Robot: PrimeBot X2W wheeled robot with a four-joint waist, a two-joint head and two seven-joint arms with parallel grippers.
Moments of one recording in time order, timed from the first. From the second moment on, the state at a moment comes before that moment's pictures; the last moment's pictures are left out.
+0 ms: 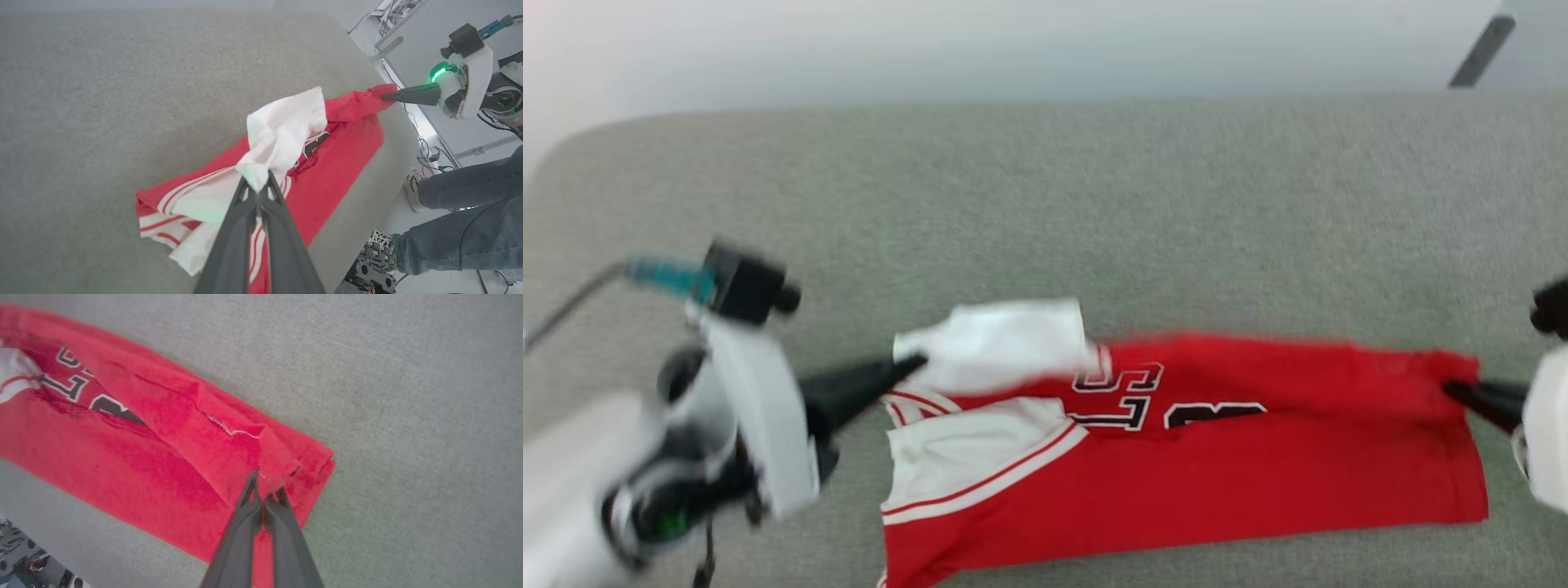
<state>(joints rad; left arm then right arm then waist) -0.83 0.96 -1.05 -0.04 -1.49 -0.13 0.24 -0.52 -0.90 0.63 0.10 1.02 0.13 0.56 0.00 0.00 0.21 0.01</state>
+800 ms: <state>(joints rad) -0.53 0.79 -1.15 0.16 -1.50 -0.13 -0.05 -0.28 -0.82 0.48 0.21 1.00 0.13 0.39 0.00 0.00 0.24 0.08</state>
